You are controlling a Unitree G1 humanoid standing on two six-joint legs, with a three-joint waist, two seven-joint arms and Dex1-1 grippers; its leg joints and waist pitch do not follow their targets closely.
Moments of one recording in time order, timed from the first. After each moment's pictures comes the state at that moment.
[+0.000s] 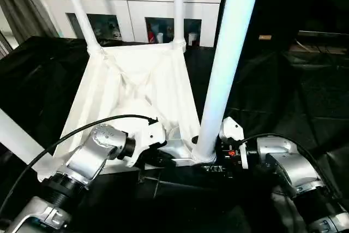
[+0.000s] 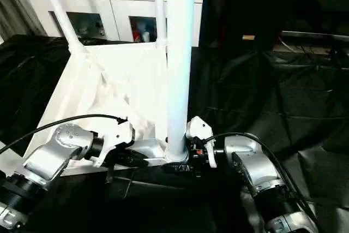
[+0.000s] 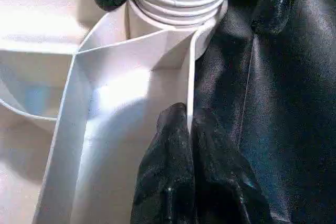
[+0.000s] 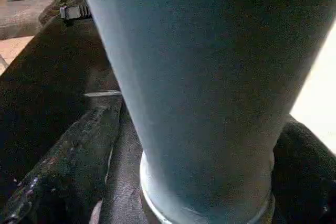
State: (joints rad) left arm -0.43 0.47 -0.41 0.24 -0.04 0.33 -1.23; right arm -0.35 -0.40 0.25 0.33 0.18 0.15 1.25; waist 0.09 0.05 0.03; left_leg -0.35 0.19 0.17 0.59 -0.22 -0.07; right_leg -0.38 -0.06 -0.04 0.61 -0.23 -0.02
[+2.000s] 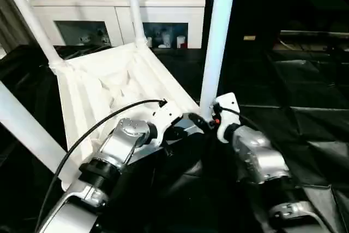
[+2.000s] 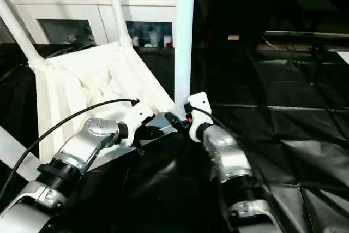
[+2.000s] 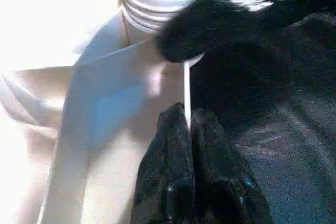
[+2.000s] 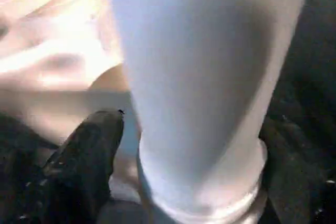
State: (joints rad) left arm -0.55 0.24 -0.34 0.44 0.04 0.39 -0.86; right arm -0.42 -0.22 0.10 0.46 0.08 0.18 0.69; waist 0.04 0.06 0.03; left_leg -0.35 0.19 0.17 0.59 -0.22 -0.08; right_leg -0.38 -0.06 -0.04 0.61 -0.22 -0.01
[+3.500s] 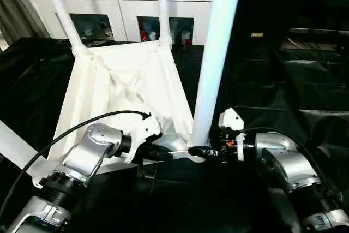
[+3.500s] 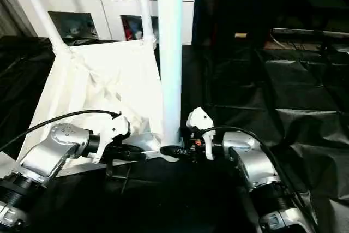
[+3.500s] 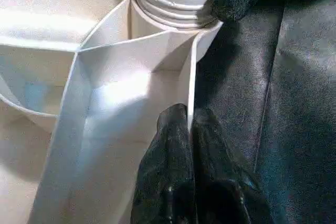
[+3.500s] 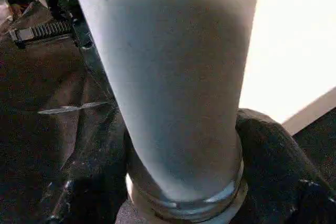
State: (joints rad) left arm -0.44 0.45 -0.34 0.27 -0.06 0.38 -1.19; right arm -0.38 -0.33 0.19 0.37 0.17 0.16 1.11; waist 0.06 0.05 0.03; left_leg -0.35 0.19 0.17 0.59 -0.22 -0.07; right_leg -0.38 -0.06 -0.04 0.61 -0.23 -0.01
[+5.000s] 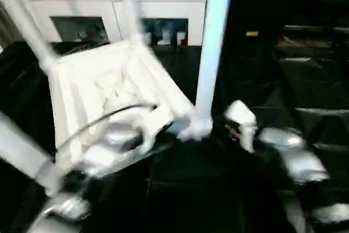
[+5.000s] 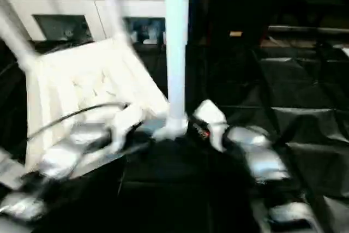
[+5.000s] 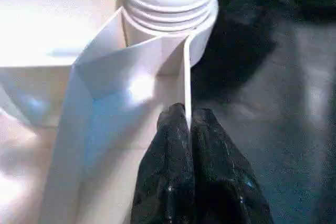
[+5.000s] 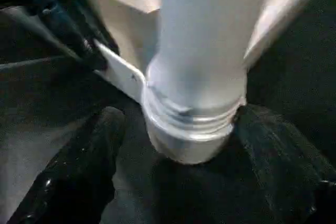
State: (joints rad) left arm -0.44 0.37 -0.33 0.32 -0.04 0.29 -1.05; right arm -0.40 -0.40 0.17 0.43 0.12 0.08 1.06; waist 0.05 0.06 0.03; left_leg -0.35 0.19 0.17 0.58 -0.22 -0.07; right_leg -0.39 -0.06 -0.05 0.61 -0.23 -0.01
